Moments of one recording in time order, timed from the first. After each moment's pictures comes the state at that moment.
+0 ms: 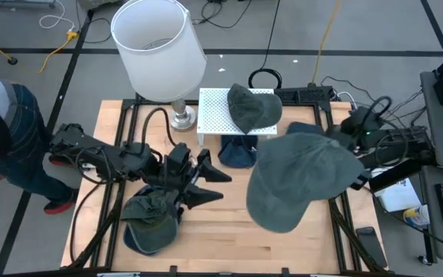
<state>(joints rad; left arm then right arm) -0.38 1.48 1.45 0.37 -0.10 -0.43 0.11 1.02 1.11 0.41 -0.88 0.46</state>
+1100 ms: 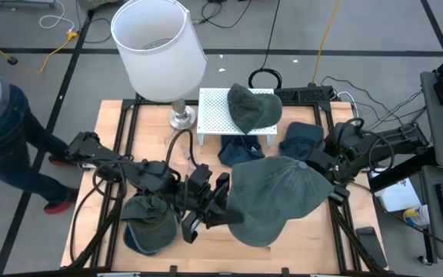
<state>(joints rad) -0.44 1.68 1.66 0.37 -0.05 -0.51 0.23 1.09 1.11 0.27 -0.70 0.35</state>
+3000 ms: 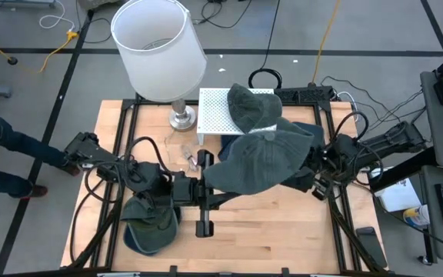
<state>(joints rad) -0.47 1.68 1.65 0.49 -0.40 0.34 0.31 1.15 0.92 0.85 -0.15 0.60</state>
